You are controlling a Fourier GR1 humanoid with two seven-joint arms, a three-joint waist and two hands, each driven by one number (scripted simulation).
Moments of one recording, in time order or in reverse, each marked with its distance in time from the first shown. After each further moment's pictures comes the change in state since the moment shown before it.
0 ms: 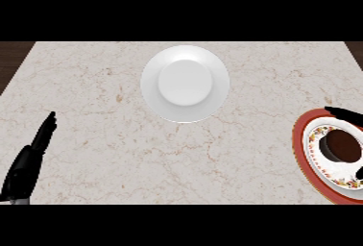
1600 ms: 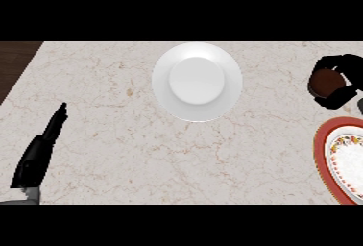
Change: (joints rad) left arm -0.071 -0.045 0.005 0.014 -0.051 -0.048 0.004; right arm -0.464 0.147 0.025 0.365 0.268 -0.626 0.145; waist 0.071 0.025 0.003
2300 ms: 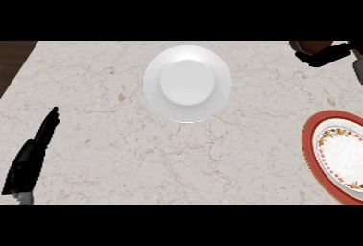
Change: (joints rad) left arm 0.032 0.005 0.034 -0.013 0.002 0.002 0.020; right arm -0.183 0.051 -0.130 -0.066 -0.113 -0.071 -0.247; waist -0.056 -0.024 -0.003
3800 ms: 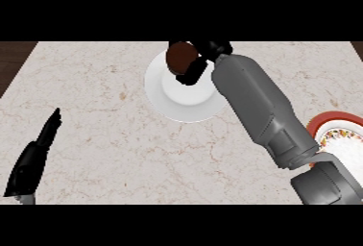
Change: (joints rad) left arm 0.013 -0.034 0.017 -0.016 -0.034 -0.025 -0.011; right arm -0.214 0.542 0.105 0.042 0.081 0.059 0.387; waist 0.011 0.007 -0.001
